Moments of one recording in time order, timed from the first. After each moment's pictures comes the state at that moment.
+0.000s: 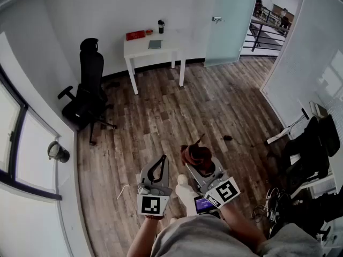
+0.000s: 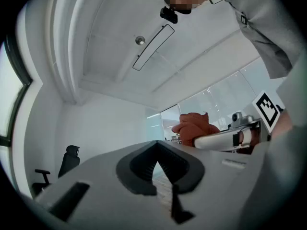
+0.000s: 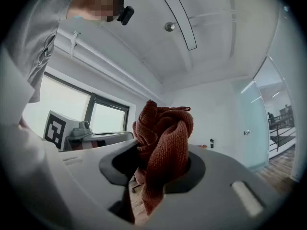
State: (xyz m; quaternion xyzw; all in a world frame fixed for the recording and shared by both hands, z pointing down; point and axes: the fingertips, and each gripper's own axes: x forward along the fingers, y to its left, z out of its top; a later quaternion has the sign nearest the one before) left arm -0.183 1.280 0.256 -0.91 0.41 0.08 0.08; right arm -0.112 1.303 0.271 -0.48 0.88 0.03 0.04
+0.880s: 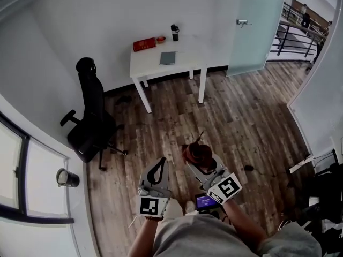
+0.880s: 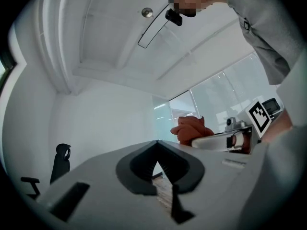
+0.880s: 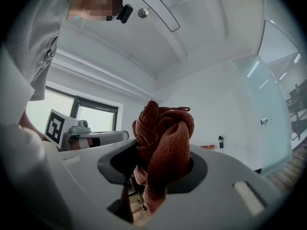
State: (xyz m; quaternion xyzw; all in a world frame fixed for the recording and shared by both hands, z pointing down) left arm -0.085 0.850 0.276 -0.90 0.43 0.04 0.07; right arm -0.005 0.857 0.298 -0.43 0.90 0.00 0.07
